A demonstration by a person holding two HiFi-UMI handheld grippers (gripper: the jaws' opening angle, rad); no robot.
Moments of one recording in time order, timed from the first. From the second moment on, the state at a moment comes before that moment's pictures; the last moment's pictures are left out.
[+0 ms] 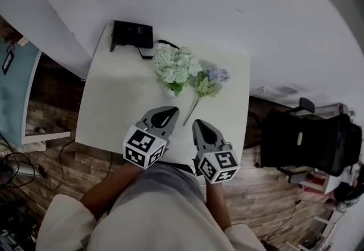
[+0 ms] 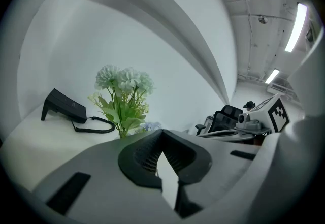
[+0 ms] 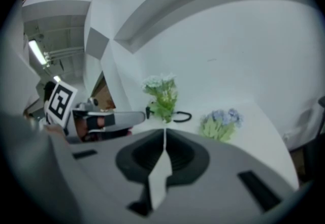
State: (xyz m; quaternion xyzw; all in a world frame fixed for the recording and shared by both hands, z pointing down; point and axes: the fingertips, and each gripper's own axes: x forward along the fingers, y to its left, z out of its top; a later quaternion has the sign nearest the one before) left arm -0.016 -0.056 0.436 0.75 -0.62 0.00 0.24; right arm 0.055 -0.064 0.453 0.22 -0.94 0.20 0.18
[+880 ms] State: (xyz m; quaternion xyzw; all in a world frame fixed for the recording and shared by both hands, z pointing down) left arm 0.009 -0.039 0.448 0.72 -0.66 0.02 0.22; right arm 0.078 -0.084 0.511 0.23 -0.91 0.28 0.22
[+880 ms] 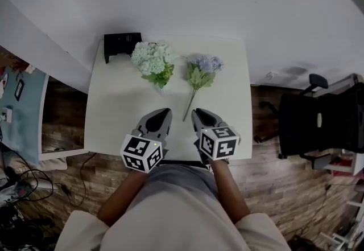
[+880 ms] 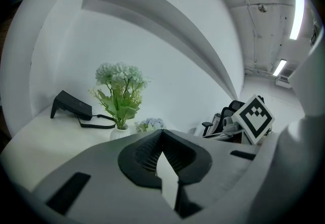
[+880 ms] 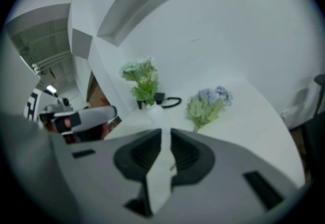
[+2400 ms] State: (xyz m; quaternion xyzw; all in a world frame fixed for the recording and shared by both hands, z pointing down) left arm -0.006 -0.071 0.482 0.71 -0.64 0.01 0.29; right arm 0.045 -0.181 0.632 0.25 -0.78 0.51 0.27
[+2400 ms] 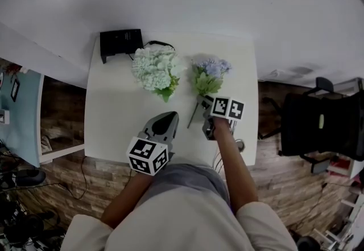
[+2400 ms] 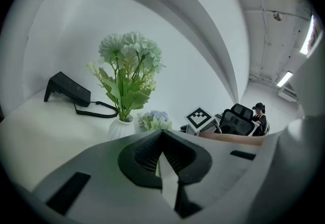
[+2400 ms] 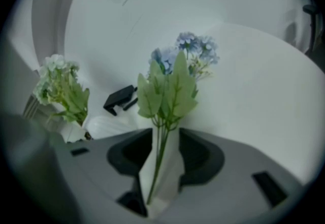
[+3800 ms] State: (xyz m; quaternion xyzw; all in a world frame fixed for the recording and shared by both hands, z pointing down) left arm -0.008 -0.063 0.488 0.70 -0.65 0.00 0.31; right arm 0.033 -0.194 0.559 0.22 -0.79 0.57 0.07
